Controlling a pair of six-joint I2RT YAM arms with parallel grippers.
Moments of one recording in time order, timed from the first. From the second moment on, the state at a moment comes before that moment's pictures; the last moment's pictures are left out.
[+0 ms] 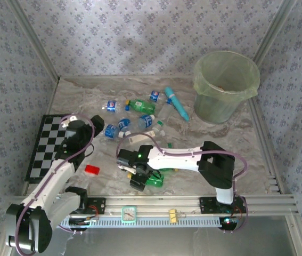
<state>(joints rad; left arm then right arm) -0.21 0.91 0.51 -0.10 -0.16 -0.81 1.25 1.89 1.36 -0.92 0.02 0.08</state>
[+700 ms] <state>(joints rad) -0.21 0.90 0.50 -0.11 -0.14 -0.81 1.25 1.91 1.34 -0.87 0.09 0.02</state>
